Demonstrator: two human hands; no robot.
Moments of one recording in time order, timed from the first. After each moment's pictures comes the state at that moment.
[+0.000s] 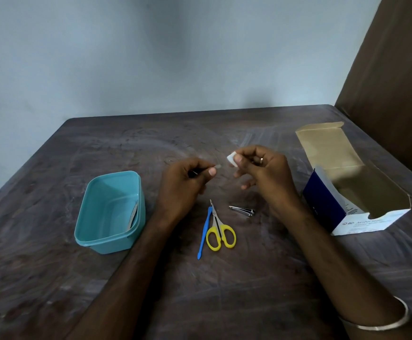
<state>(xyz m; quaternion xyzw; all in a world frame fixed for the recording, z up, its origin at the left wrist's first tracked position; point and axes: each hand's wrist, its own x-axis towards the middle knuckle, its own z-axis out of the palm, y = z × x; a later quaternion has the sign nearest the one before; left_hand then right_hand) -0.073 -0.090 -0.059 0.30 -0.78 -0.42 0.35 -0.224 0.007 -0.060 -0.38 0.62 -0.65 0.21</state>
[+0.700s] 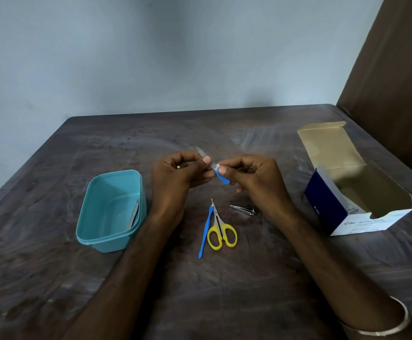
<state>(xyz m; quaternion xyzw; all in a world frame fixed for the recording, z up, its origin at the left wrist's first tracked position) -0.071 -0.081 -0.046 0.32 -0.56 -0.63 0.44 -0.207 0.006 -0.060 -0.43 0.62 -0.62 0.22</state>
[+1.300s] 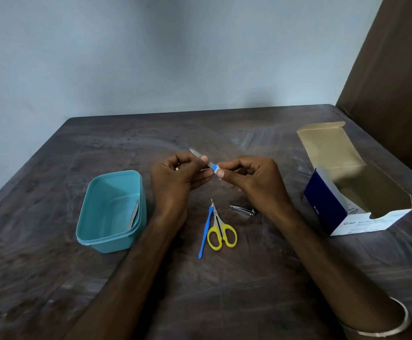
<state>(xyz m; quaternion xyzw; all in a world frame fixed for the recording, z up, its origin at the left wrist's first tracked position) -0.075 -0.075 -0.044 0.35 -0.51 -0.64 0.46 -0.211 0.004 -0.065 -0.48 0.62 -0.59 0.17</state>
